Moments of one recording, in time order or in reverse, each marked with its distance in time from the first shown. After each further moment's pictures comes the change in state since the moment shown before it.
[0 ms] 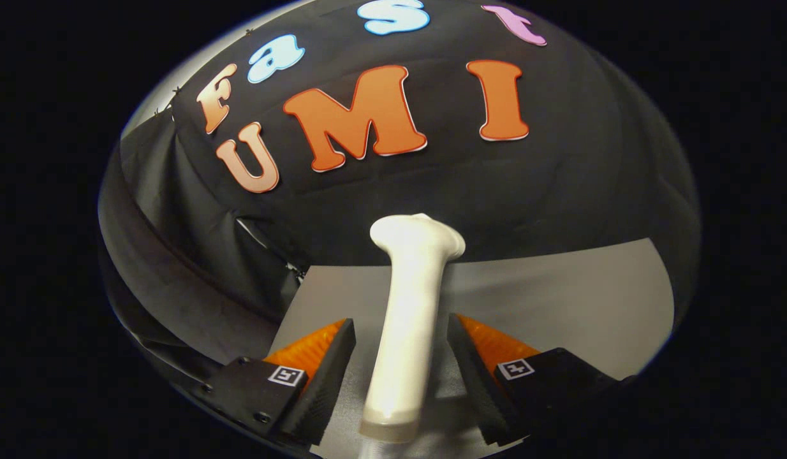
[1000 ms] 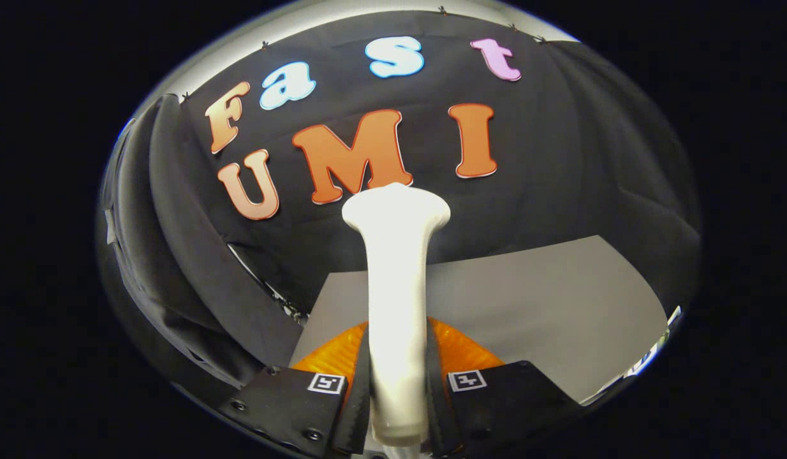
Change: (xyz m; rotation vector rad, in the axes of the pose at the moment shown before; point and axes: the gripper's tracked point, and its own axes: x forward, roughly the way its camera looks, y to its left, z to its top) arm -0.106 0.040 -0.021 -0.009 -0.304 -0.146
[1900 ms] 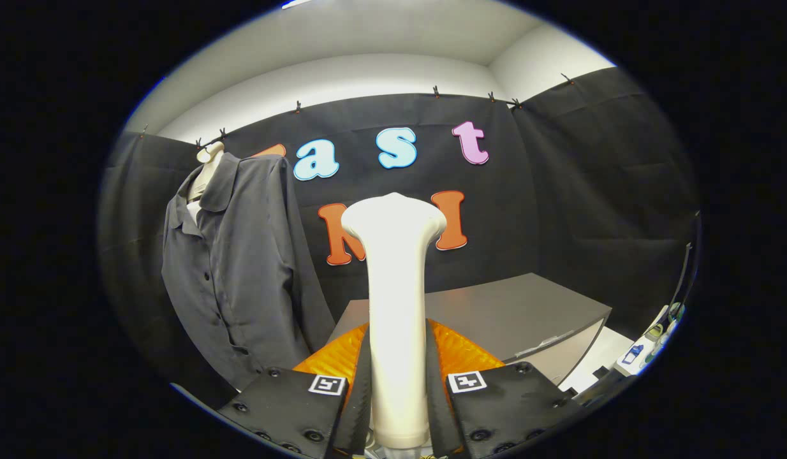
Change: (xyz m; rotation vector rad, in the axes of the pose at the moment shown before) arm -0.237 0.013 -0.039 -0.048 -0.395 -0.039
